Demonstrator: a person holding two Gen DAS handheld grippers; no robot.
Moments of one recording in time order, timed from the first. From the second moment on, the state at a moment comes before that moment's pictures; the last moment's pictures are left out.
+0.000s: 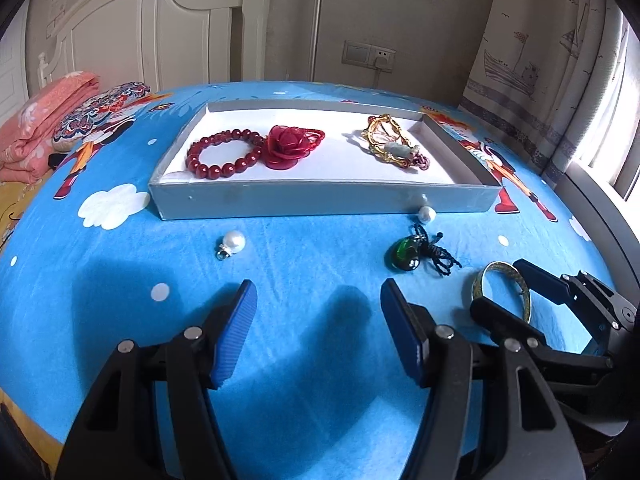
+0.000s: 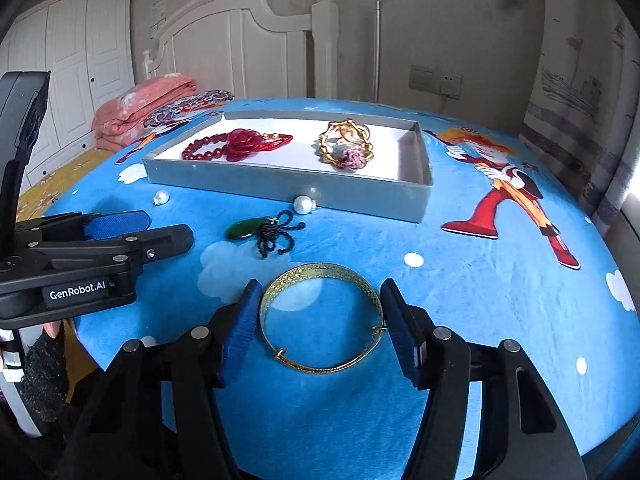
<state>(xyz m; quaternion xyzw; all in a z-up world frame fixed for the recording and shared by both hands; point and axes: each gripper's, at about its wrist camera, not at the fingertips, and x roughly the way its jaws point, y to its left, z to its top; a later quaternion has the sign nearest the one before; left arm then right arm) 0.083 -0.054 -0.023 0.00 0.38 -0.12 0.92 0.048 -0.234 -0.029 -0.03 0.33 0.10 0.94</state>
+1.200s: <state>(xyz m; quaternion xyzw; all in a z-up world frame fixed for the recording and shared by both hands) 0.081 -0.042 -0.025 0.03 0.37 -0.06 0.93 0.040 -0.226 -0.030 -0.01 0.32 0.13 0.94</state>
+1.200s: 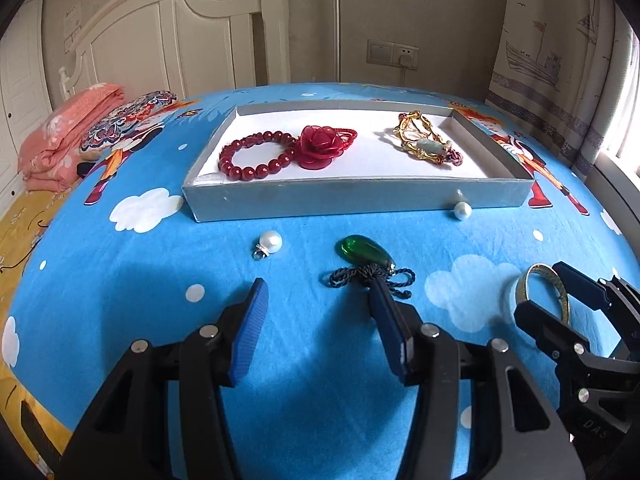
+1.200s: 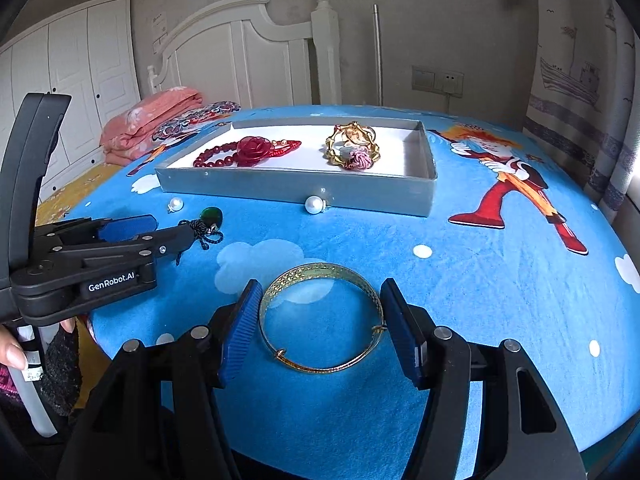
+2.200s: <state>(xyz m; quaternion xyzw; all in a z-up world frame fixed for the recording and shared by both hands) 0.046 -0.055 -0.021 0.05 0.33 -0.12 0.93 0.034 -0.208 -0.029 -0.02 0.32 0.14 0.94</state>
